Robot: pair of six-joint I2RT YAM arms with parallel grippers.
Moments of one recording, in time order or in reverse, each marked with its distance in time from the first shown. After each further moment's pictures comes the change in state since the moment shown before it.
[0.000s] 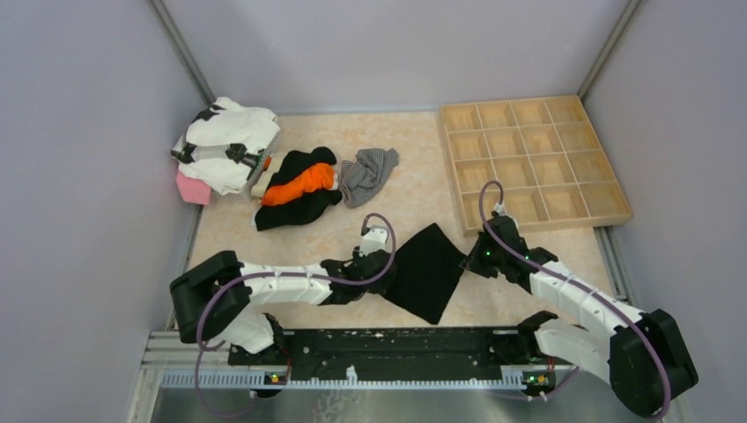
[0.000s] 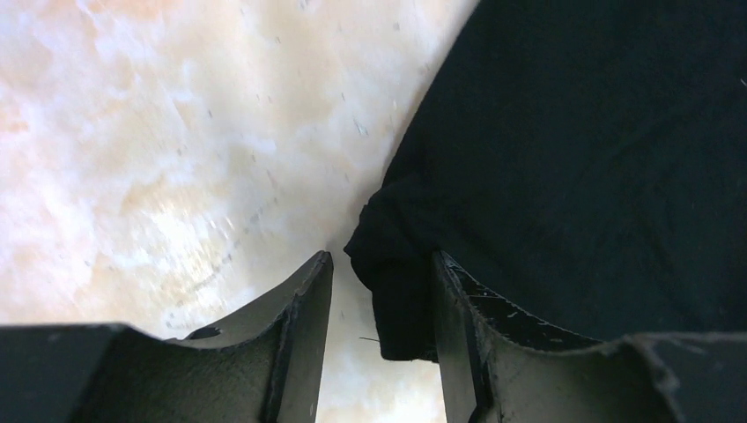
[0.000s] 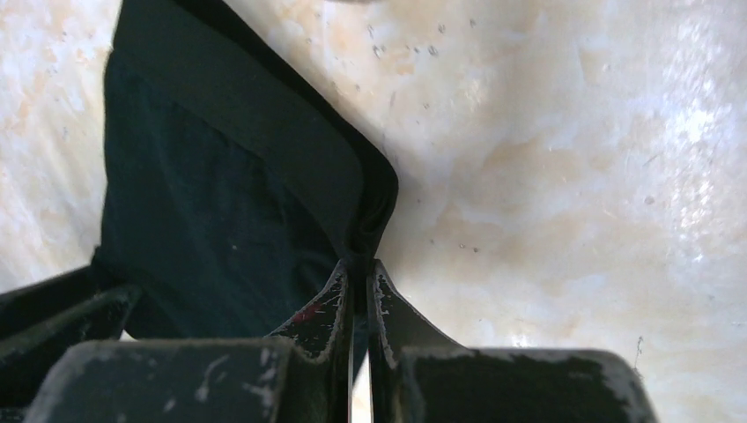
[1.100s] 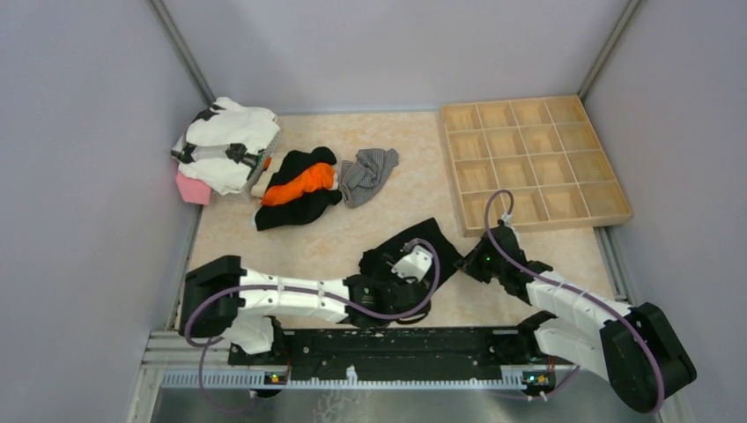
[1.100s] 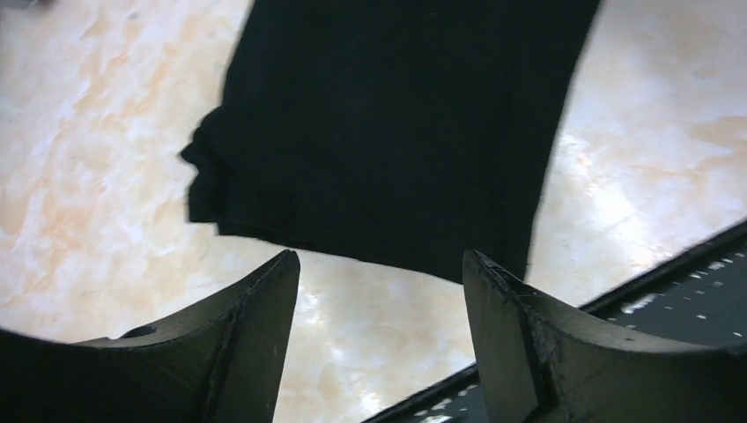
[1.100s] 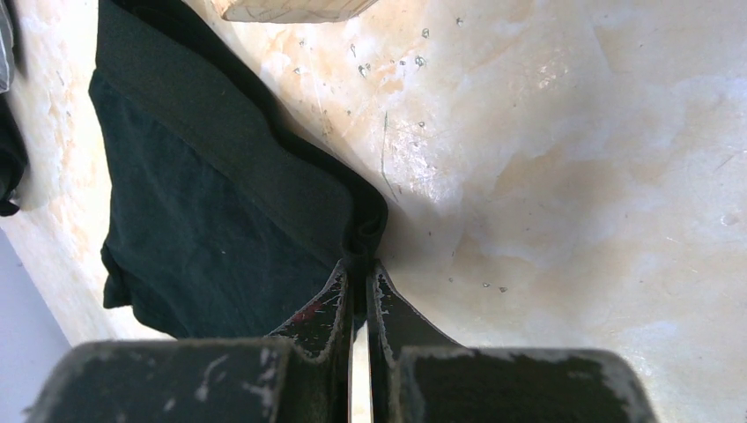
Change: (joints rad) left arm -0.292 0.024 0.277 -0.330 -0.251 0.133; right arm 0.000 0.017 -0.173 0.286 -0.016 0.214
